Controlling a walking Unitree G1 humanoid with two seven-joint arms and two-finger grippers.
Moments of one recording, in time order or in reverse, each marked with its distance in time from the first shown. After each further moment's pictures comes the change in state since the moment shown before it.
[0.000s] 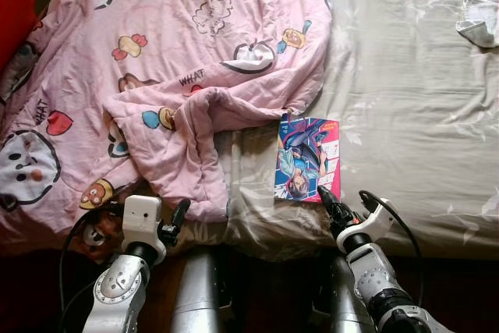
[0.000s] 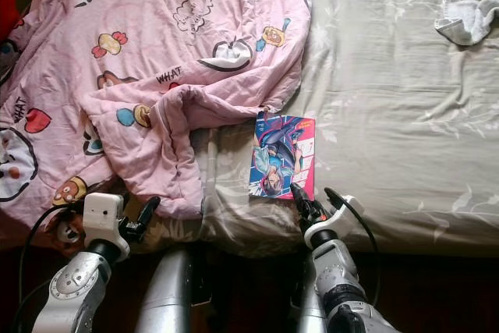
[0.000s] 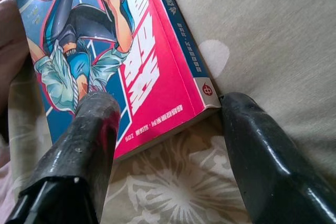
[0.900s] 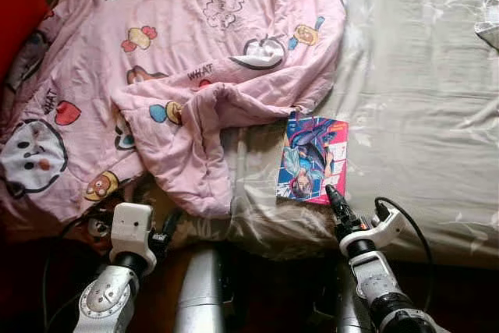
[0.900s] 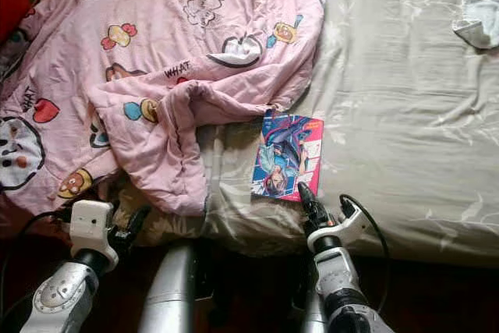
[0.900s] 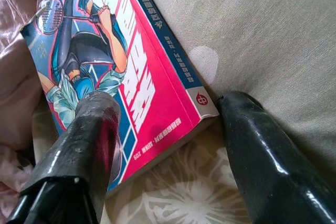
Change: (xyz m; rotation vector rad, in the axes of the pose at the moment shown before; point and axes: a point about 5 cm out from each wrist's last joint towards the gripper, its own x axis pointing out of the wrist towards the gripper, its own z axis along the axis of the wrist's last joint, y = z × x) left arm -0.021 0.005 0.005 0.034 0.021 0.015; right arm -0.006 -0.008 0.002 0.214 -0.098 0.010
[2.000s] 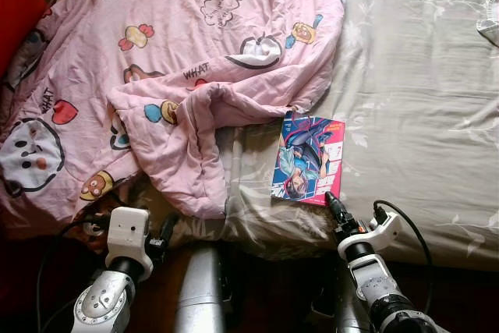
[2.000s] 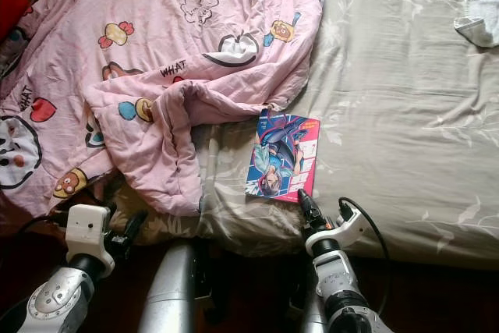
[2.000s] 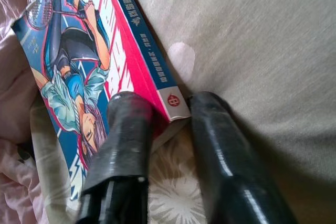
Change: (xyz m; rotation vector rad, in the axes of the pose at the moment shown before) left arm -0.002 0.001 0.000 0.003 0.023 -0.002; right arm -0.003 -0.002 -0.006 0.010 0.043 0.006
